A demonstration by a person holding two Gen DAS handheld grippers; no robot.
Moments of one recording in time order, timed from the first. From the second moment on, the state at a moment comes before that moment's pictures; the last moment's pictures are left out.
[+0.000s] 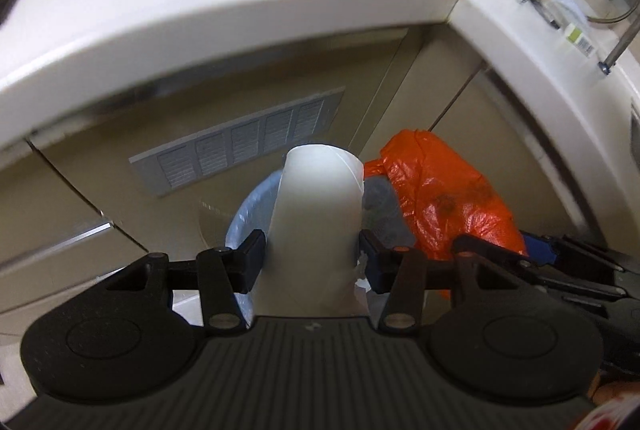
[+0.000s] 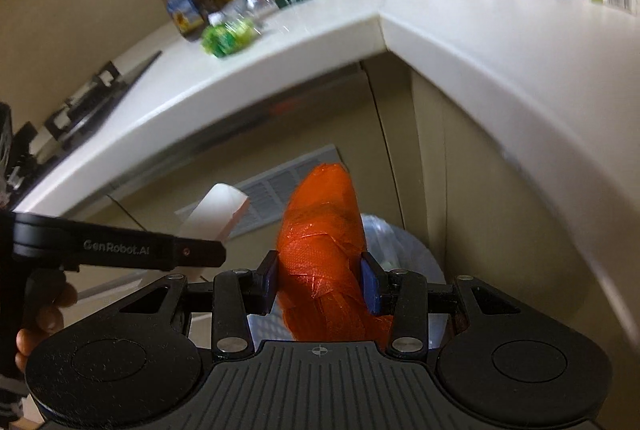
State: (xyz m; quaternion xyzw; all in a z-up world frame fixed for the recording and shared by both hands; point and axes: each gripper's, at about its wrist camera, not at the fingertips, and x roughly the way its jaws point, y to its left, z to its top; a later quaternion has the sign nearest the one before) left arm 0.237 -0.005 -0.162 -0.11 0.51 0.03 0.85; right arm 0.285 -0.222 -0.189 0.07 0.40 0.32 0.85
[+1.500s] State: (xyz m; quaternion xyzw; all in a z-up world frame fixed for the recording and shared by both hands) left arm 0.266 -0.002 -0.293 -0.12 0.54 0.04 0.83; right arm 0.321 -0.216 -0.287 0.09 0.45 0.27 0.84
